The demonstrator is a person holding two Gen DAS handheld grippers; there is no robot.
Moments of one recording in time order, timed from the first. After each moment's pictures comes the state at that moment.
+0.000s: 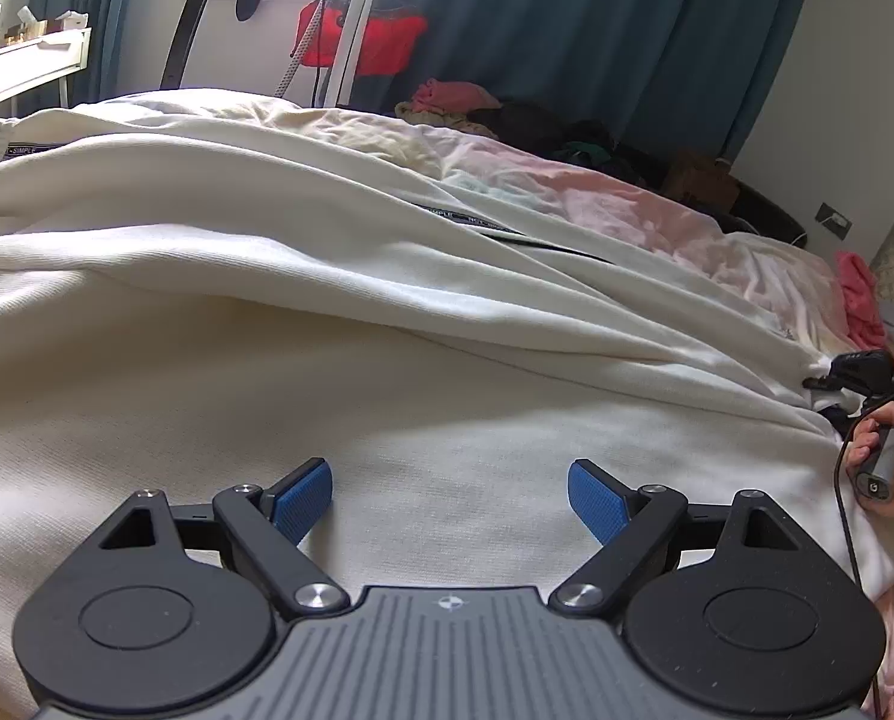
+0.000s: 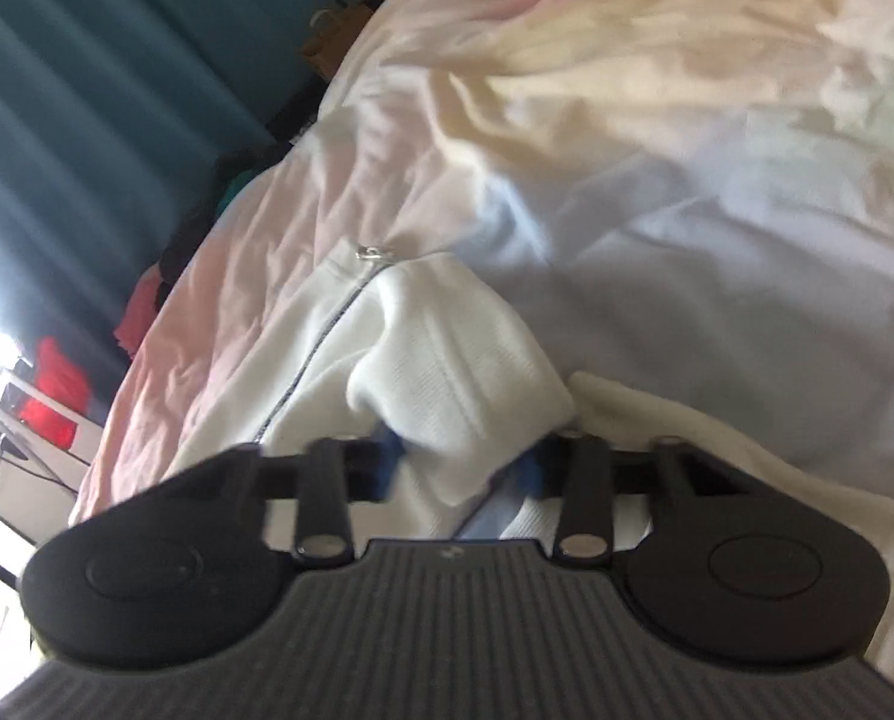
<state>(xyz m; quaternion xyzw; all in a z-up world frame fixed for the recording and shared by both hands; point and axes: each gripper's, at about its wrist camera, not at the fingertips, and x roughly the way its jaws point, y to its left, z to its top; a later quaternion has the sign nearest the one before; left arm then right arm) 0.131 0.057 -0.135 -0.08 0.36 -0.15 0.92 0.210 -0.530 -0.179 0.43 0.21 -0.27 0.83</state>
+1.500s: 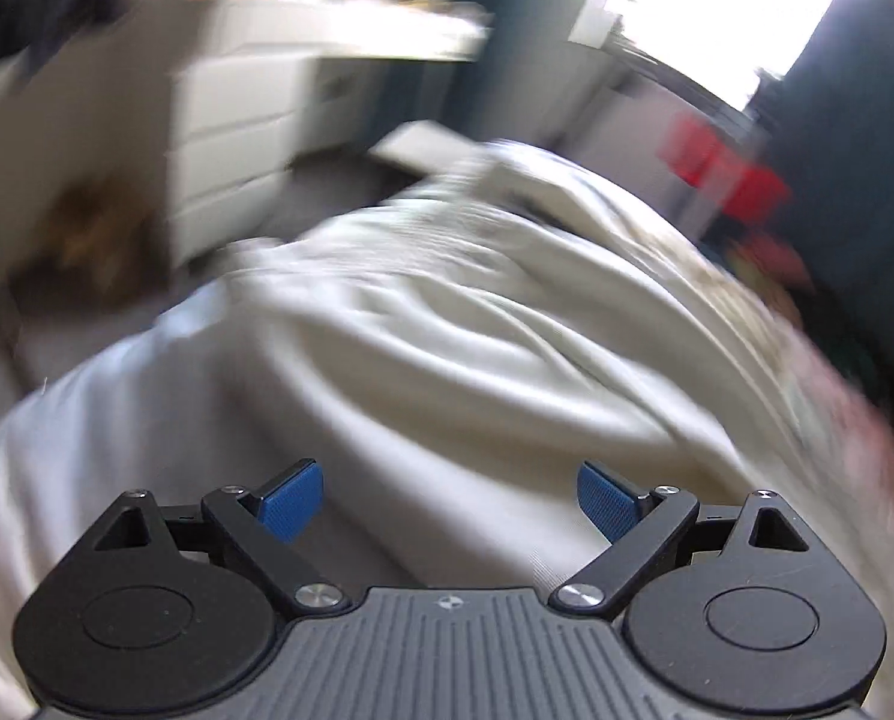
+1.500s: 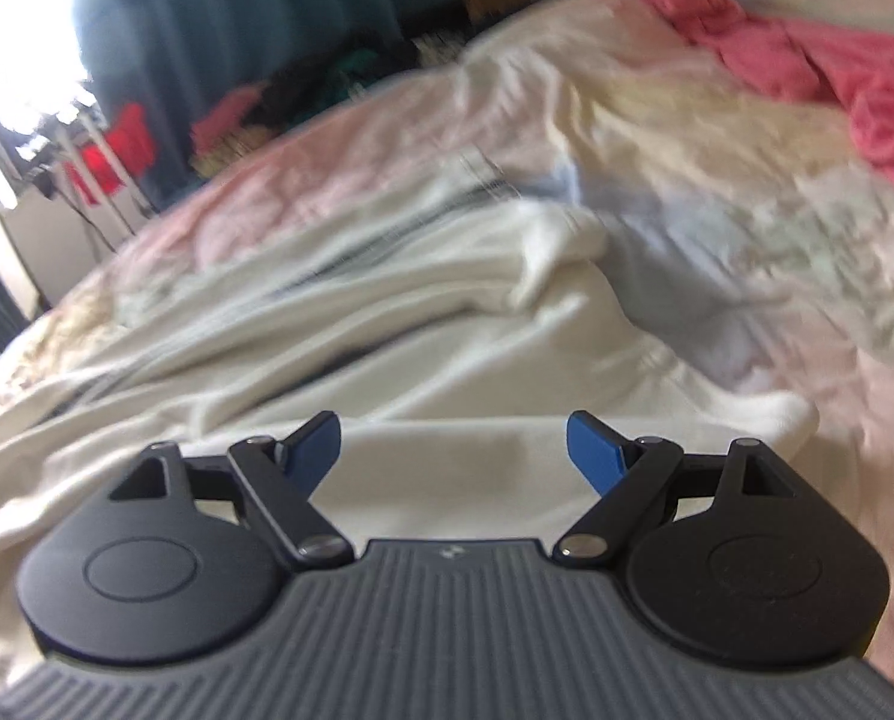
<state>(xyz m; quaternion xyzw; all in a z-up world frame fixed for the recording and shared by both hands) 0.050 0.279 -0.062 -0.29 0.35 0.18 0.87 0.088 -0.430 -0.081 0.24 0.35 -0.20 0.88</state>
